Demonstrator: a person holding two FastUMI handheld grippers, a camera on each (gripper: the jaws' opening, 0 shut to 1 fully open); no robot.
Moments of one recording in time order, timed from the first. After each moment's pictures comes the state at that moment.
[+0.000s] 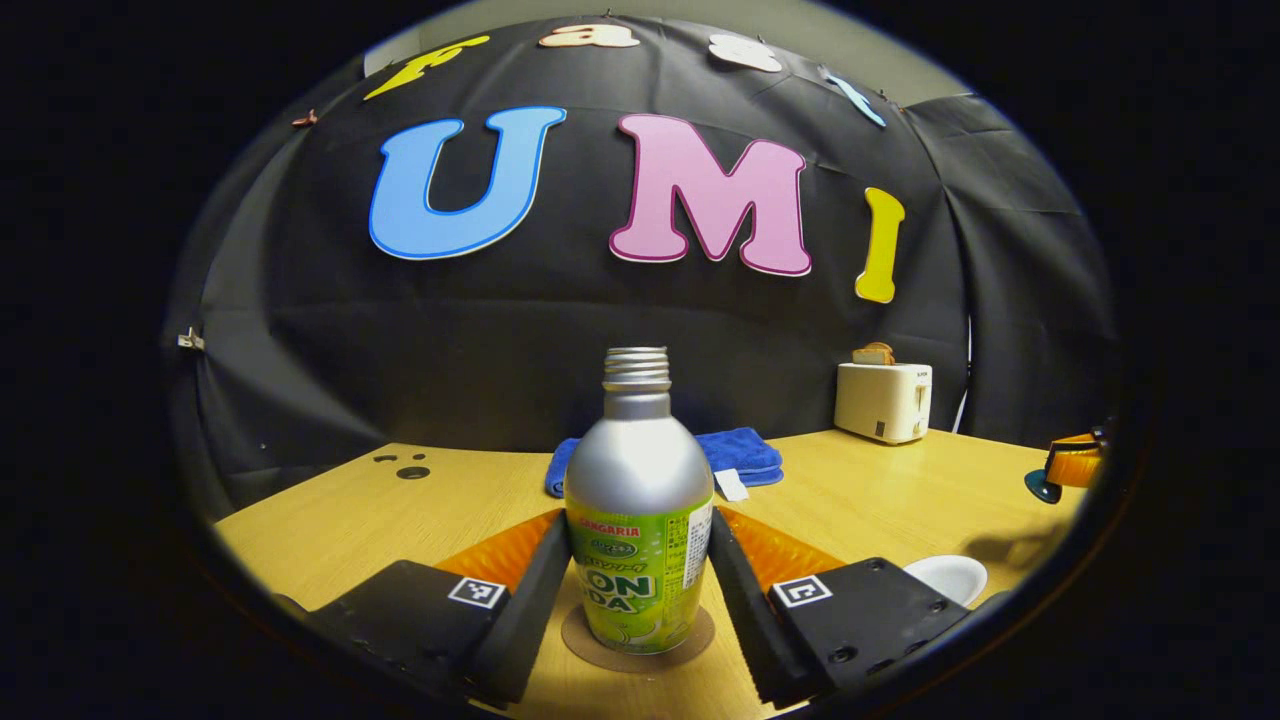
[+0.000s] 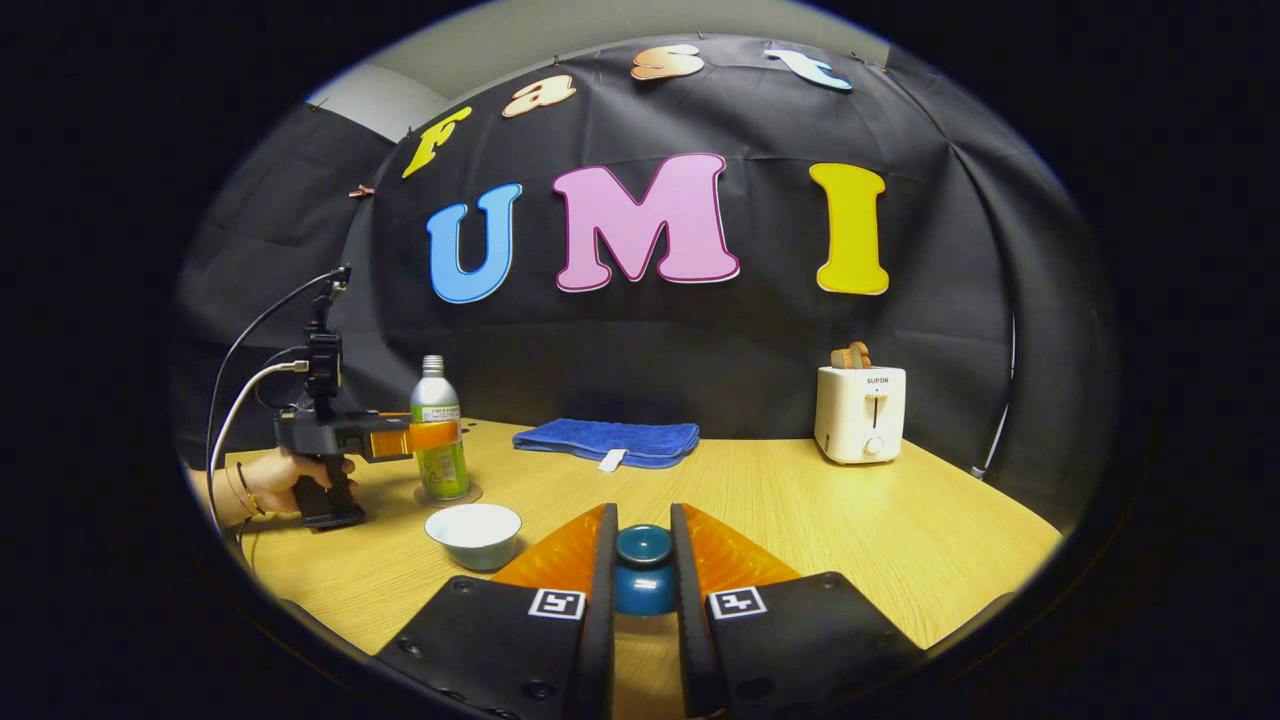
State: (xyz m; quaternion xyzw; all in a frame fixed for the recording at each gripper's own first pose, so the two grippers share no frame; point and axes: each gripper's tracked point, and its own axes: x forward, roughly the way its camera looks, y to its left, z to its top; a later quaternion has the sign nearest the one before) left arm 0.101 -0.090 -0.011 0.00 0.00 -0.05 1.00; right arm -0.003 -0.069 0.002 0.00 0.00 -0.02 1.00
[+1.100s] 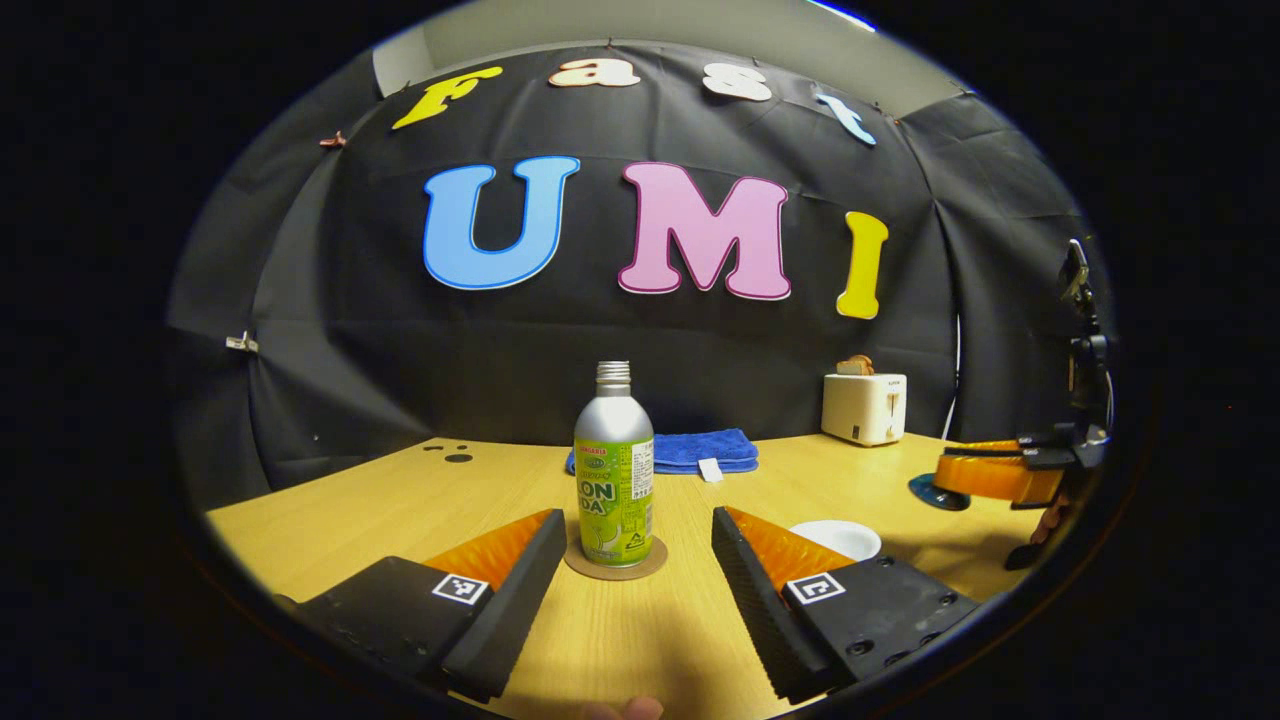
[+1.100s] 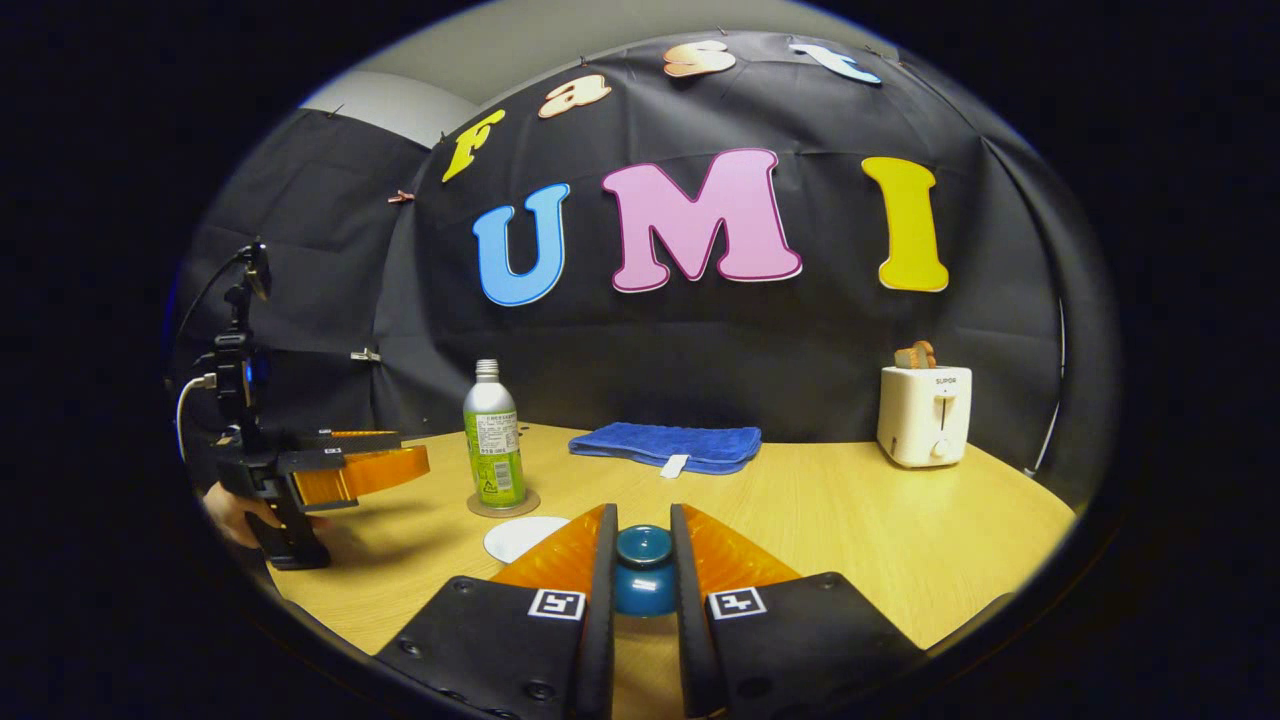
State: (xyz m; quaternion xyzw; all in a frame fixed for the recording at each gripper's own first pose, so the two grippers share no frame) left arm -0.027 -0.119 -0.017 -0.02 -0.01 -0.02 1.00; right arm 0.024 -0.016 0.000 0.01 0.01 0.05 1.00
